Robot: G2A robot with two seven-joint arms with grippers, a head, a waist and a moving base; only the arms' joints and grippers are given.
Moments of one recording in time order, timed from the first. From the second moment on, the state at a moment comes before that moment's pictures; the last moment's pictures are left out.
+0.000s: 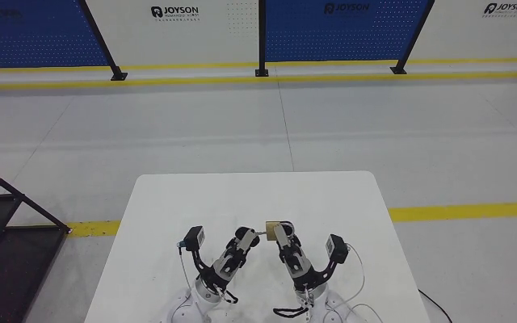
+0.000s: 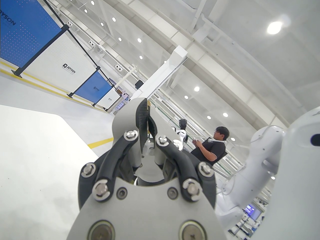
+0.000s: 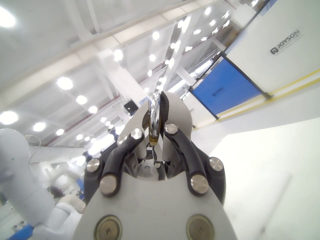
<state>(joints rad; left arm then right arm) 1.72 -1.21 -1.04 -1.57 0.47 -0.93 0.34 -1.67 -1.34 0.94 -1.52 -0.72 -0.79 -0.63</state>
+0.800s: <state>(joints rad) 1.72 -1.23 -1.05 -1.57 0.52 -0.92 0.35 -1.68 -1.34 0.95 -1.52 -0.75 -0.80 -0.61</state>
